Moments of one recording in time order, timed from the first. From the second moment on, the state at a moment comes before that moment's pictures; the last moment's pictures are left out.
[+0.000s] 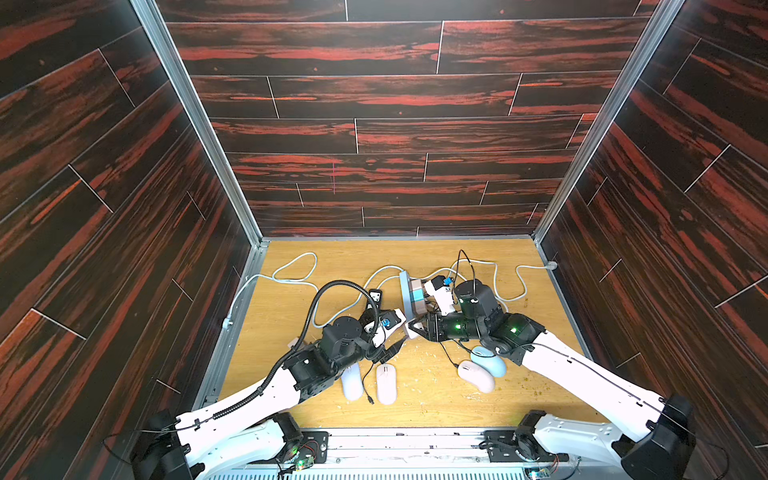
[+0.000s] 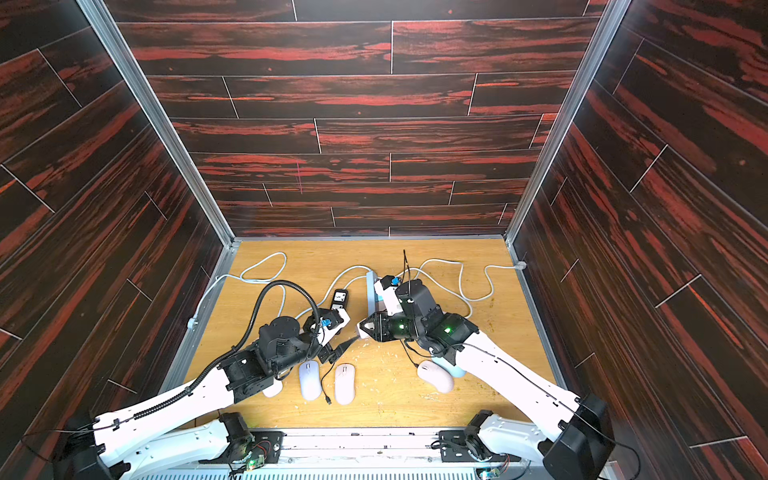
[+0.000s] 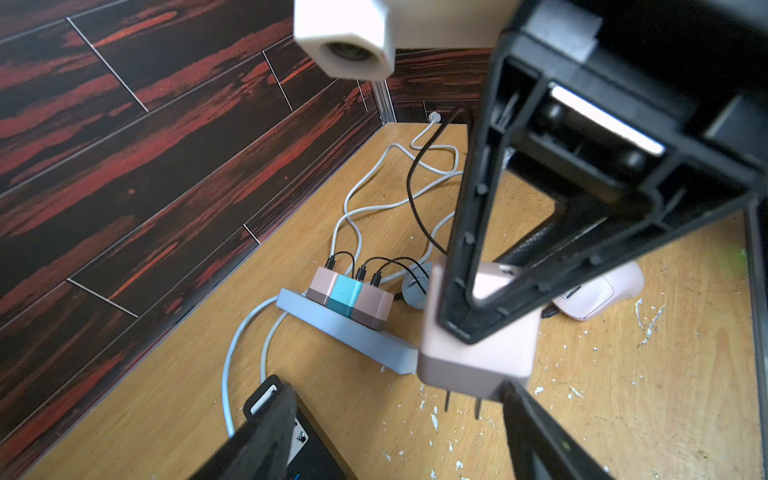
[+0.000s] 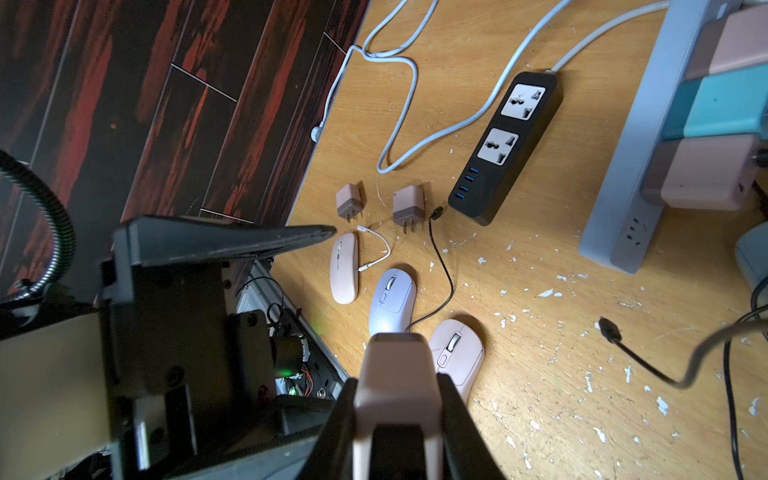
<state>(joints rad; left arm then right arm) -0.87 1.00 0.65 0.04 0.01 0.31 0.79 1.19 1.00 -0.44 -0.36 0.63</state>
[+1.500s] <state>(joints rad) -0.90 1.08 0.69 0.04 0.05 0.36 0.82 1.21 1.02 -0.38 -0.42 0.70</state>
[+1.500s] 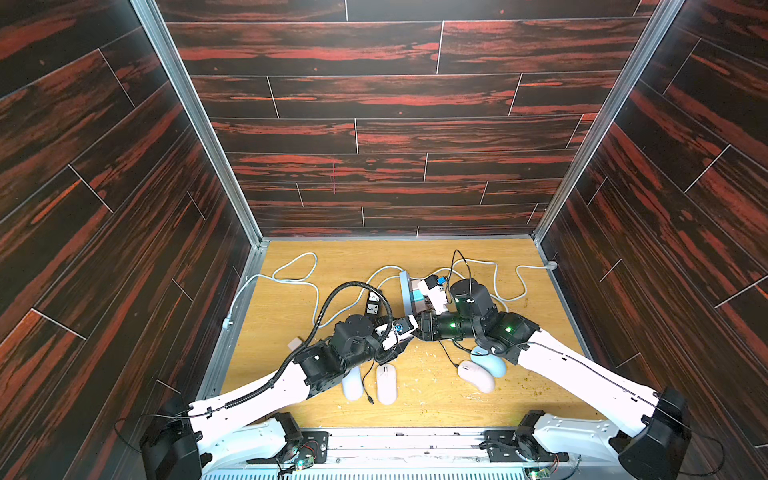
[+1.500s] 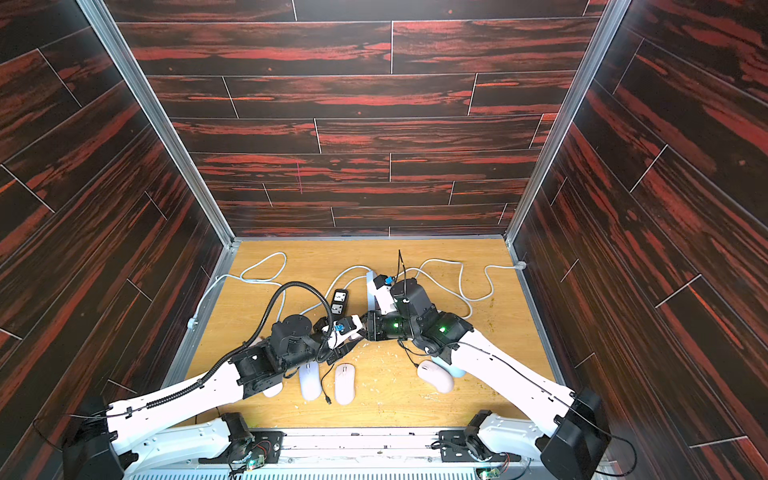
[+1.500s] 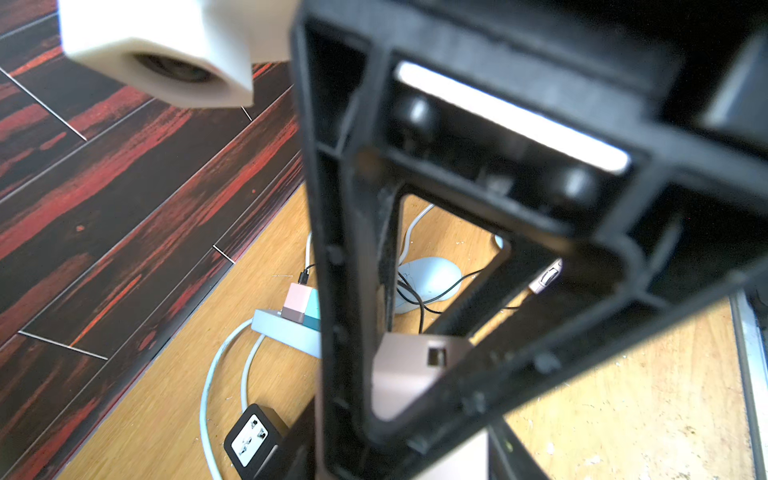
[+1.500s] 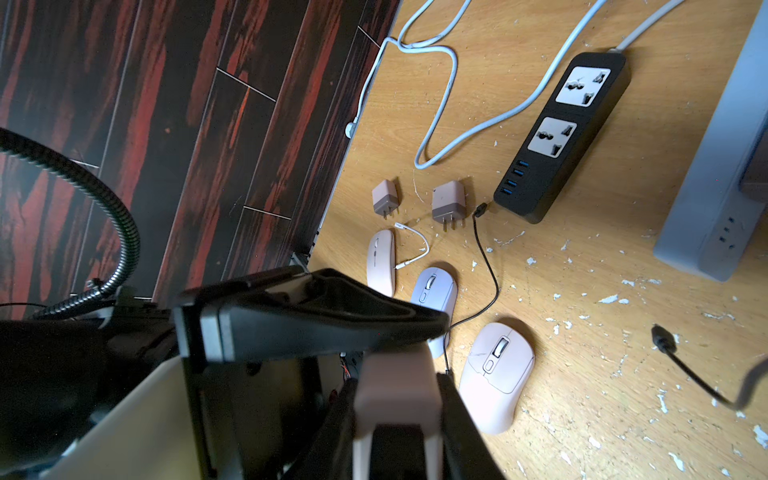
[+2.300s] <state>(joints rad) -0.90 1.04 0.67 0.05 0.04 0.35 0.82 1.07 0.98 -0.35 -0.30 0.69</state>
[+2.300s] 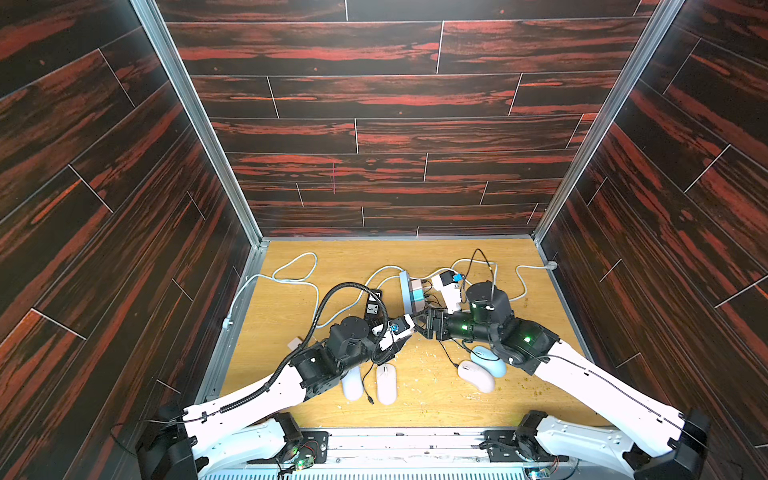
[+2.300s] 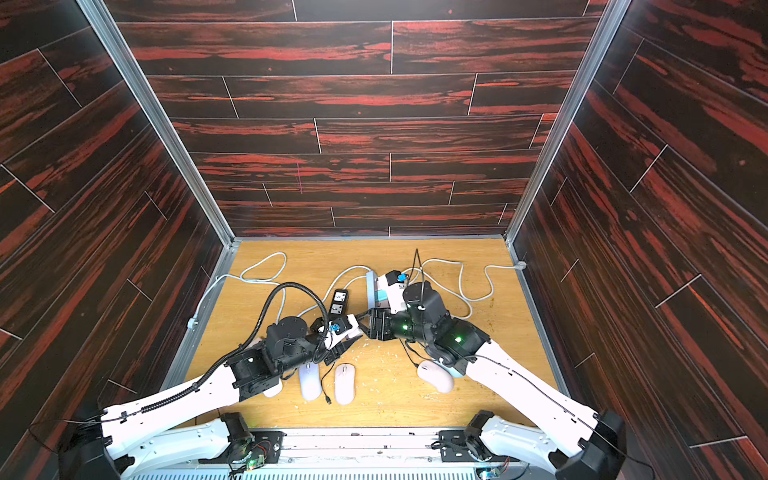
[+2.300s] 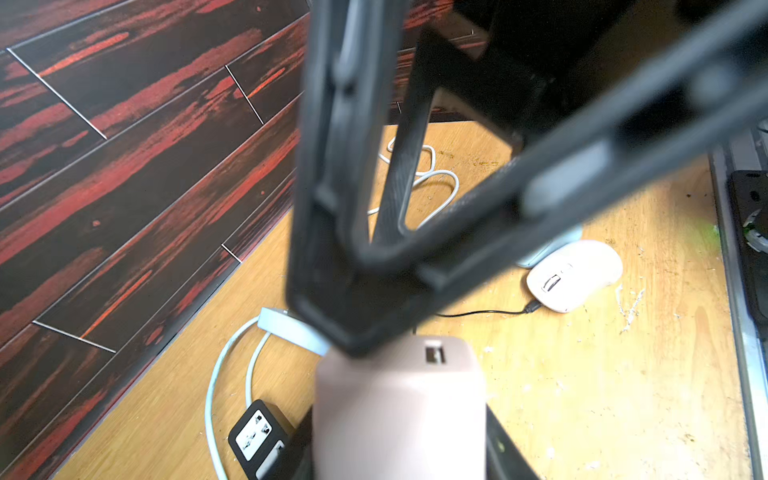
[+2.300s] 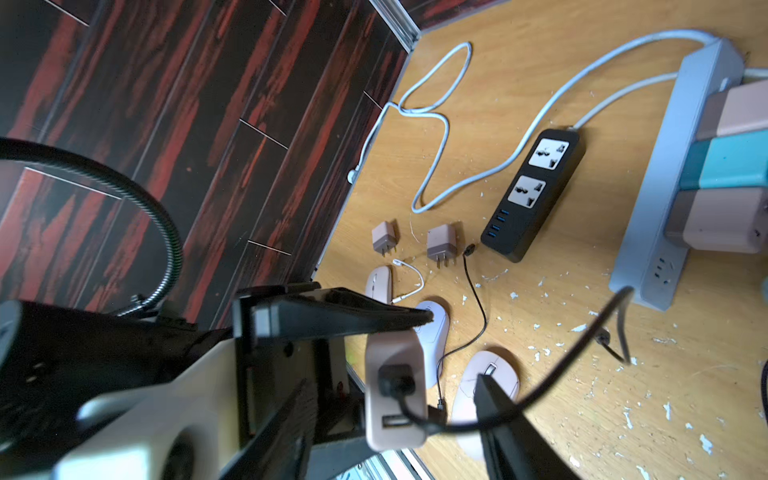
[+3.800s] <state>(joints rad) -0.90 1.03 0.66 0.07 0.11 0.37 0.83 1.03 0.97 -0.36 -0.27 0.69</state>
